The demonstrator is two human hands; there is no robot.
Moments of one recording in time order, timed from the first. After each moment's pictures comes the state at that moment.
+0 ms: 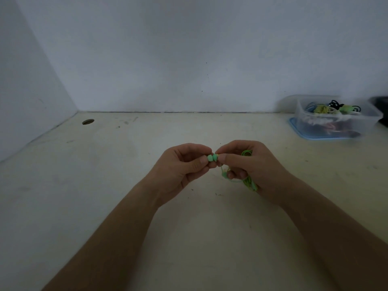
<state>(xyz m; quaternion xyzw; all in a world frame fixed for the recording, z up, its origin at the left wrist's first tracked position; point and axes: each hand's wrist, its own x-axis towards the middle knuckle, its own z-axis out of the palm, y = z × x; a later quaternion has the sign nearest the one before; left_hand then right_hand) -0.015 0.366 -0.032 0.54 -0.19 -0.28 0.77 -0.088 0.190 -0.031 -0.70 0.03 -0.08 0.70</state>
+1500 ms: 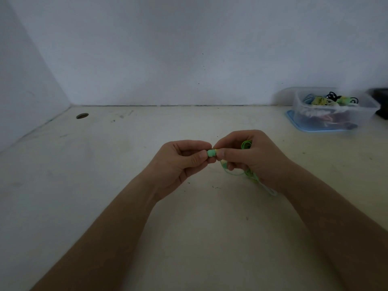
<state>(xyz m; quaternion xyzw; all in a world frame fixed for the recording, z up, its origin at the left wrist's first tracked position) -0.022 0.363 -0.030 0.55 -0.16 -0.29 0.77 -0.091 0.179 -0.028 -0.75 -0.03 -0.09 0.65</state>
